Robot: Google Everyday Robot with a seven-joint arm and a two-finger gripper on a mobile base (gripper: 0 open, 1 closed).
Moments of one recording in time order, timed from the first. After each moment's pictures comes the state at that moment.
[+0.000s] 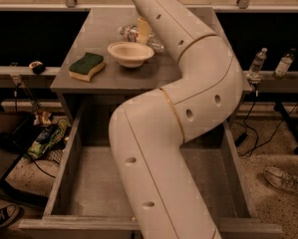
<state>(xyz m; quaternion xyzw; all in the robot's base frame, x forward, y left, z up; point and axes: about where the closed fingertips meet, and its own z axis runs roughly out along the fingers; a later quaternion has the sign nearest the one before) 0.907 -0.034 0.909 -0.48 0.79 -0.25 0.27</state>
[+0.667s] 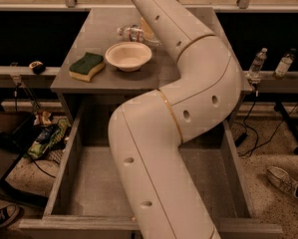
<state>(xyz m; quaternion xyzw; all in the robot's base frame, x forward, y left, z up) 0.909 -0.048 0.914 -0.47 0.80 -0.28 0.26</state>
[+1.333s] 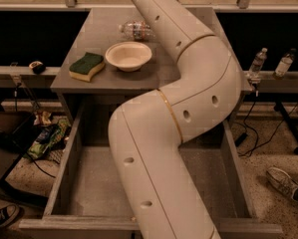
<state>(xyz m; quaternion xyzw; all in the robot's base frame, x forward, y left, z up) 0.909 -0.048 0.914 -0.47 0.80 -0.28 0.26</state>
